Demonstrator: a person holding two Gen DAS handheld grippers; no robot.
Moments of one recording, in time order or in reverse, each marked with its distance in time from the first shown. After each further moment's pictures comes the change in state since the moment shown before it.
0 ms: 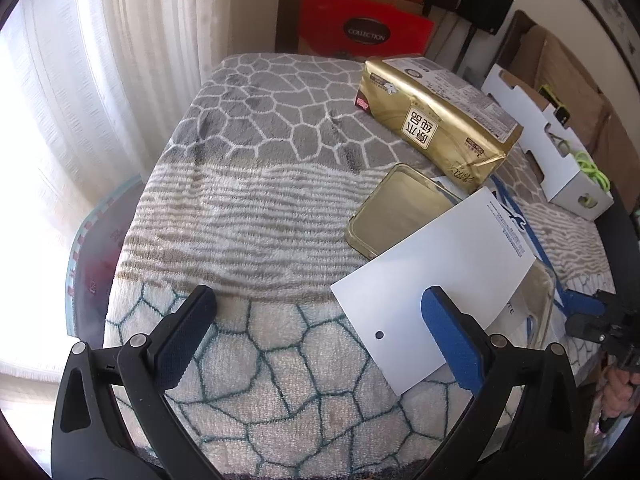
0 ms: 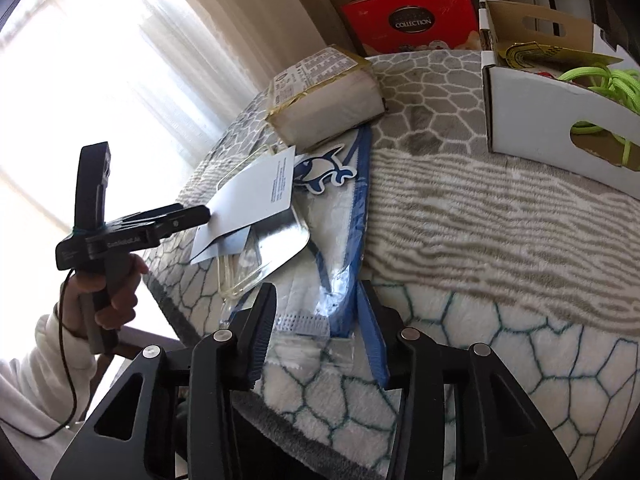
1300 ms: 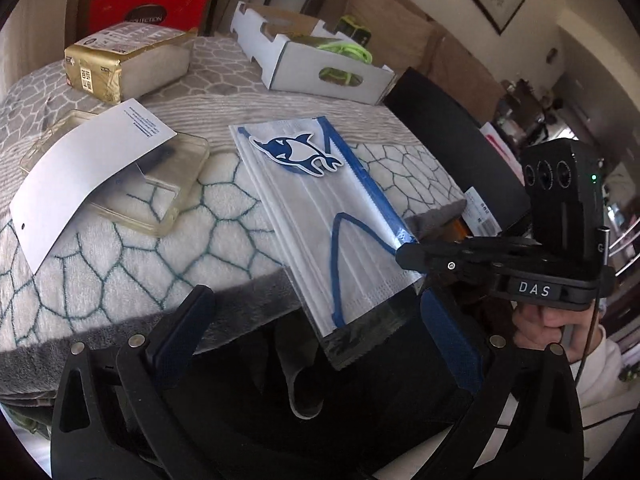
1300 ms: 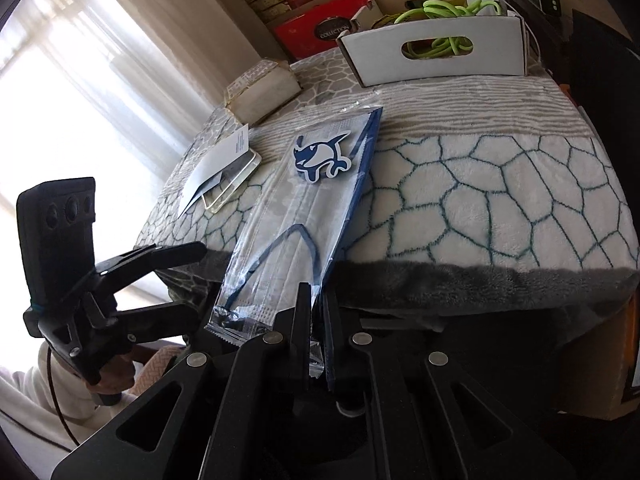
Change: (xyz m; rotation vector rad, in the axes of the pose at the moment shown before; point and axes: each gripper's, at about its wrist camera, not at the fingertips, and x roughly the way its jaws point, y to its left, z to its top) left arm -0.044 -0.156 -0.090 0.317 0.088 -0.520; right arm -0.076 -0.013 -0.096 0.186 -0.095 -0.128
